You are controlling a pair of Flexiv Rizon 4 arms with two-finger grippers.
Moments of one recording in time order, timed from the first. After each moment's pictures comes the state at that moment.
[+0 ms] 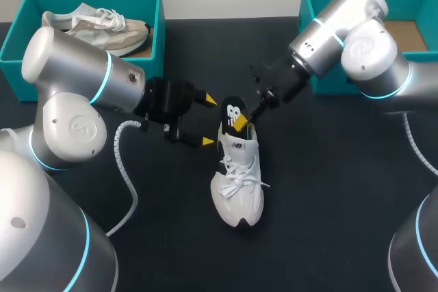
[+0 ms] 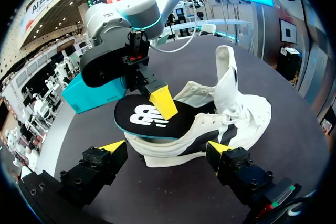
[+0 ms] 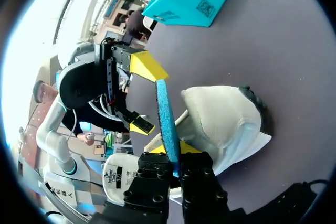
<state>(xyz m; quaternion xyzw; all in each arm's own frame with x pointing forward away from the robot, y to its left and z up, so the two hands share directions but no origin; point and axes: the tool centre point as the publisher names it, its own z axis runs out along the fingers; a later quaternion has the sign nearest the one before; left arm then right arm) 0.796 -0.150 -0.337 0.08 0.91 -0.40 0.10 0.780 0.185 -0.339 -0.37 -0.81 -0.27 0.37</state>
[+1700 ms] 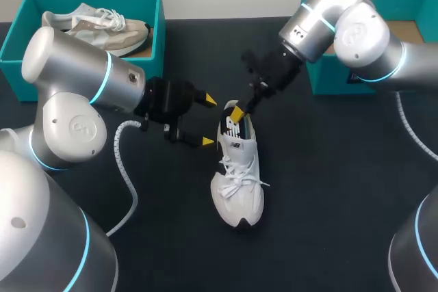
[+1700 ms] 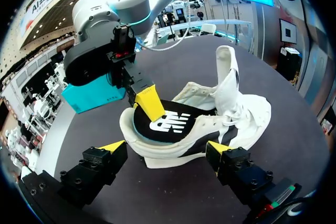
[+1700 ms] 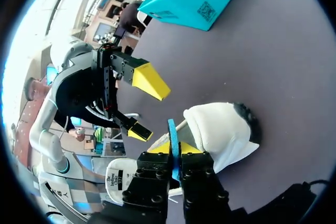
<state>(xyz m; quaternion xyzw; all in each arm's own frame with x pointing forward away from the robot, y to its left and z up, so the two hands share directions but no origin) 0.796 -0.150 -0.337 0.08 0.91 -0.40 0.10 0.798 0.189 -0.329 -0.35 -0.84 -0.24 0.33</state>
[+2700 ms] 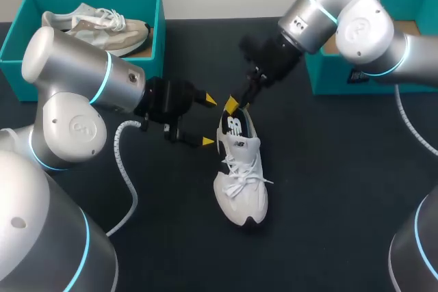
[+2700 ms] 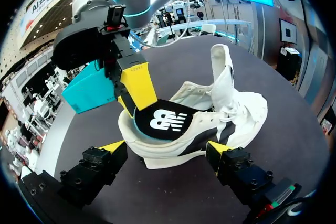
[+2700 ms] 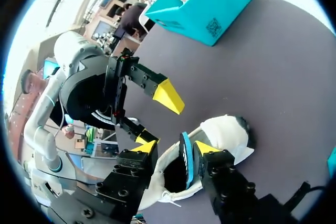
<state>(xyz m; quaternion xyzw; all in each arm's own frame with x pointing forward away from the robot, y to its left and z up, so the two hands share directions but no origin) 0.796 -0.150 -0.337 0.08 0.91 -0.40 0.10 0.812 0.194 -0.302 -0.34 -0.86 -0.26 0.28</state>
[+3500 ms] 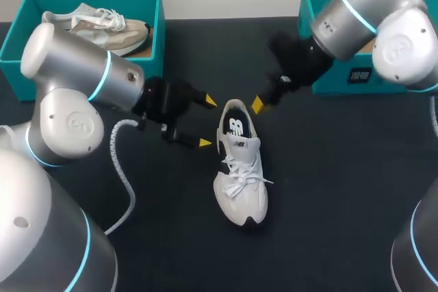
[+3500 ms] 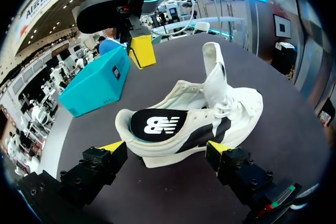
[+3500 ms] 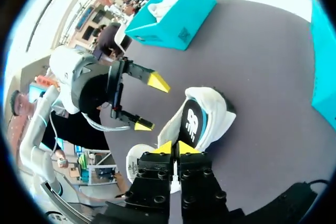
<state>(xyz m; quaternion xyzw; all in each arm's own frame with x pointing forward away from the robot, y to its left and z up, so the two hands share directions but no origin) 0.795 -0.141 -0.335 0.12 0.91 -0.39 0.10 0.781 0.145 -0.281 -0.47 -0.82 -0.26 0.20</state>
